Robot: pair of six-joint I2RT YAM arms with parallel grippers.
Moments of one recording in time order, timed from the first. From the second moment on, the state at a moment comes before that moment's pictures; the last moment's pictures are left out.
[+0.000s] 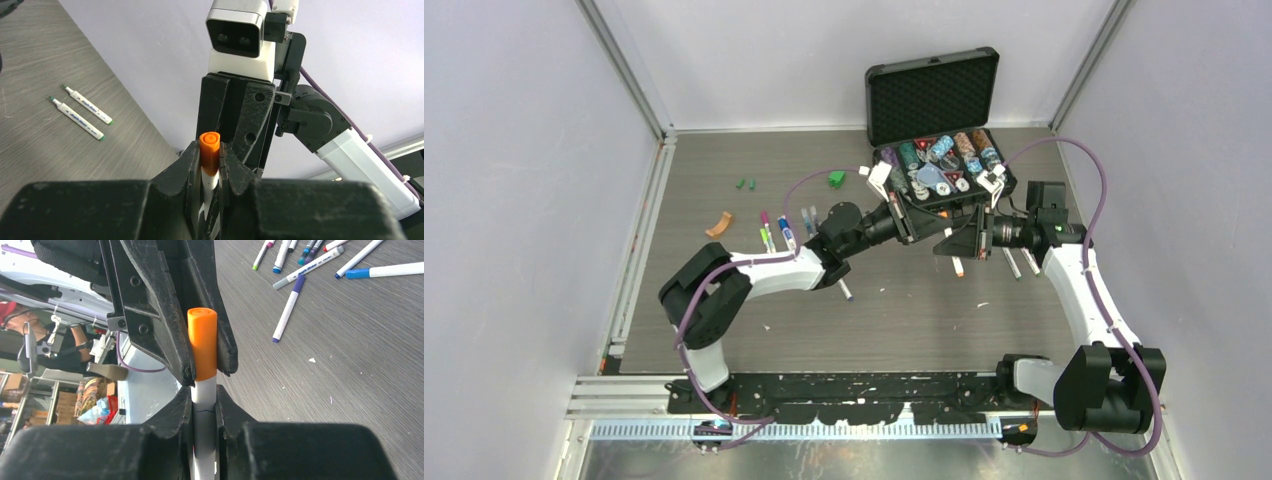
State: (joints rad) left arm -0.90 1.78 1.05 0.94 0.30 -1.10; right arm -0.07 1.17 0.90 -0.59 -1.31 0.03
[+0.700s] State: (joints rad) left arm -0.90 1.80 1.06 0.95 0.29 -1.13; right arm -0.07 1.17 0.90 -0.58 -1.31 0.04
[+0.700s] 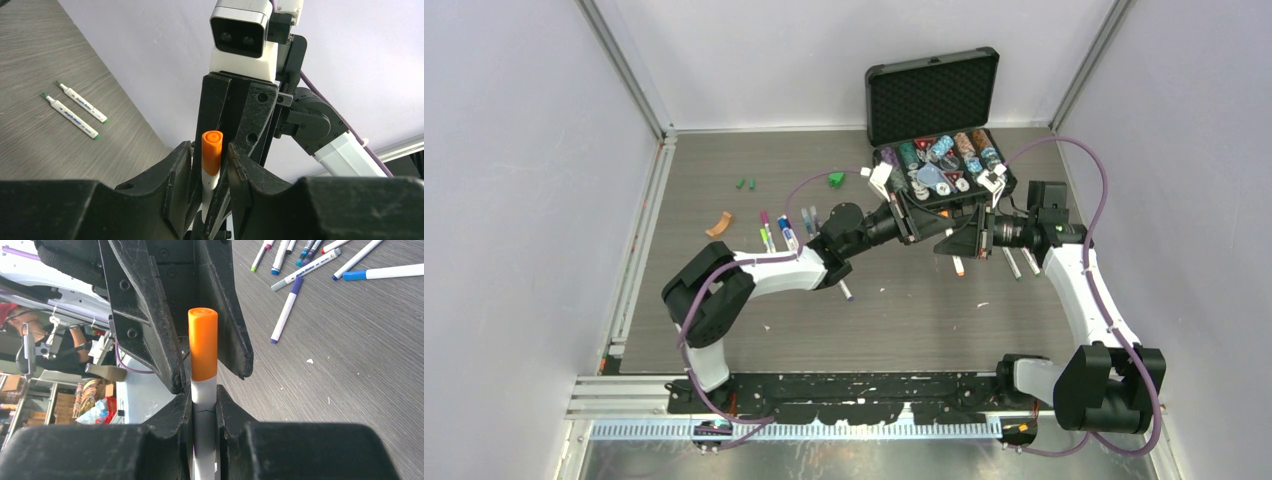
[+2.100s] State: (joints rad) left arm -0.46 1.79 1.22 0.95 0.28 -1.23; right arm 0.00 1.19 0.92 -0.74 -1.23 -0.17
